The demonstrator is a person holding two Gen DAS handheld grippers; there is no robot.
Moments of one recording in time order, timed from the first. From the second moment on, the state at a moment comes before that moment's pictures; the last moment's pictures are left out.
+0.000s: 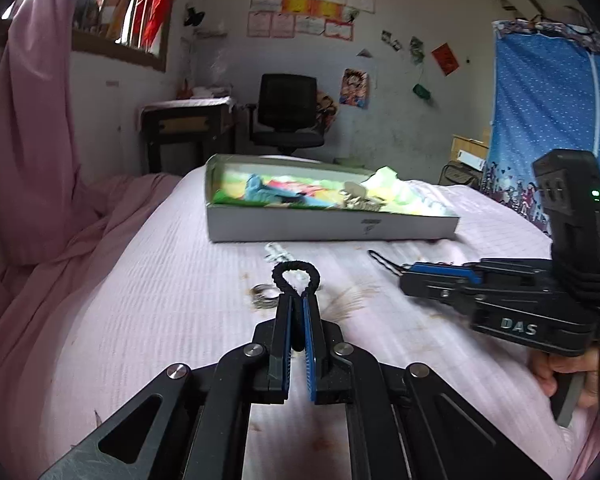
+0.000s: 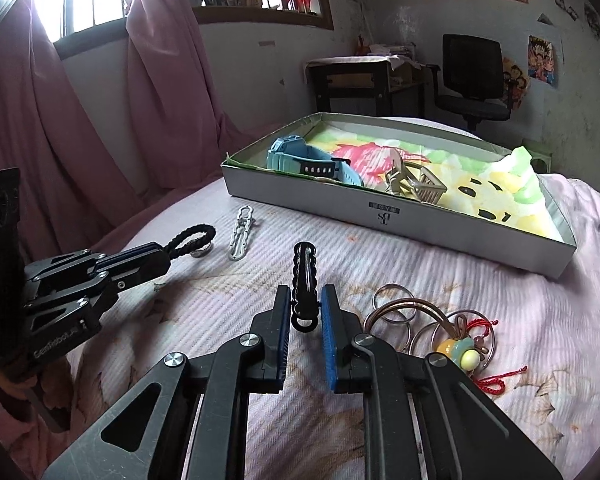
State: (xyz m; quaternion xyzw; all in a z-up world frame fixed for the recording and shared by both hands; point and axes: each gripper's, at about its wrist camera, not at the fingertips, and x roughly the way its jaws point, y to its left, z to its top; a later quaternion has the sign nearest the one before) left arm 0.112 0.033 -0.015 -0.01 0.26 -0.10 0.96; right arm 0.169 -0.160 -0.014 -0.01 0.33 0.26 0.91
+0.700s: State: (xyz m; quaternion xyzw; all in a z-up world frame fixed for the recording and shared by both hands) left arm 0.247 0.010 0.045 -0.04 0.29 -0.11 0.95; right arm 0.250 -0.193 0.032 0.05 0.29 0.16 0.94
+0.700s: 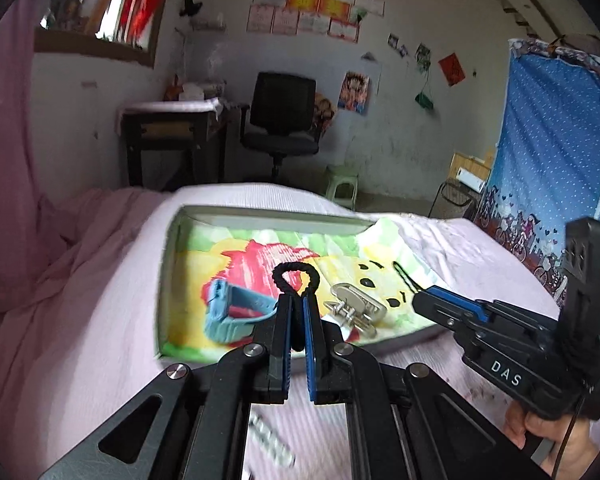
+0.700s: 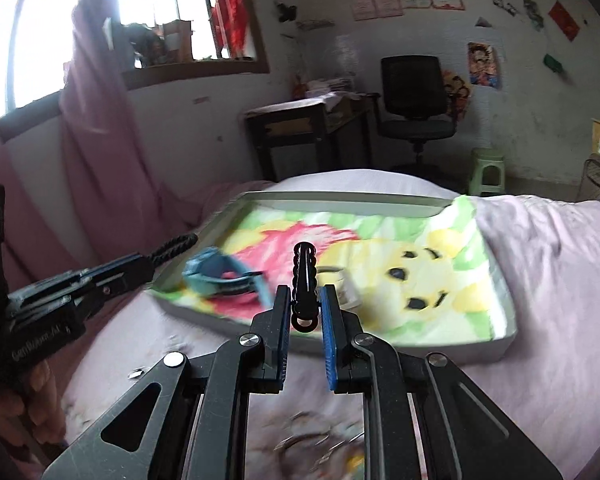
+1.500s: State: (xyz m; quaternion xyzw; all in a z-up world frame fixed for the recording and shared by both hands) left arm 0.297 -0.006 0.000 -0.04 0.39 -0.08 0.92; right arm 0.306 -0.220 -0.024 0.09 0.36 0.12 0.92
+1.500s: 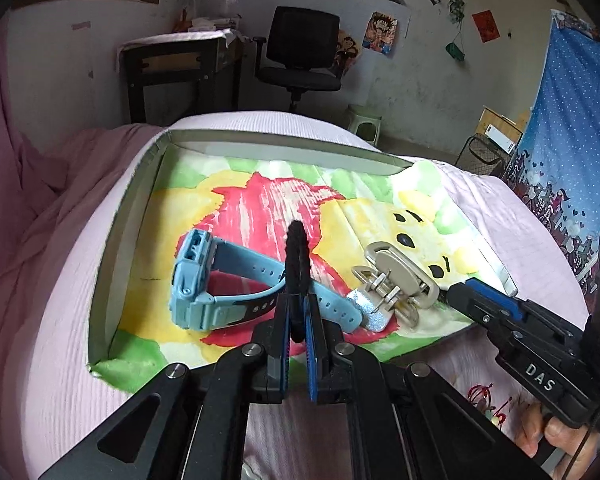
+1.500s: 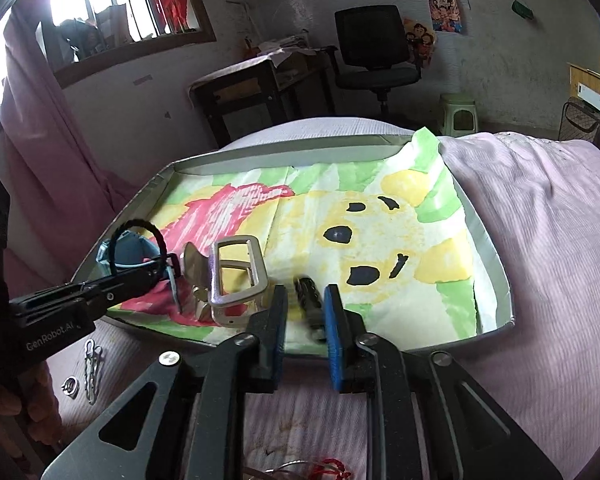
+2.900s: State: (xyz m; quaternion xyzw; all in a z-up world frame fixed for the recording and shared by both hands) left arm 0.107 0.021 0.027 -0.04 0.17 -0.02 0.98; right arm 0.114 -0.248 0.034 0.04 0.17 0.09 0.98
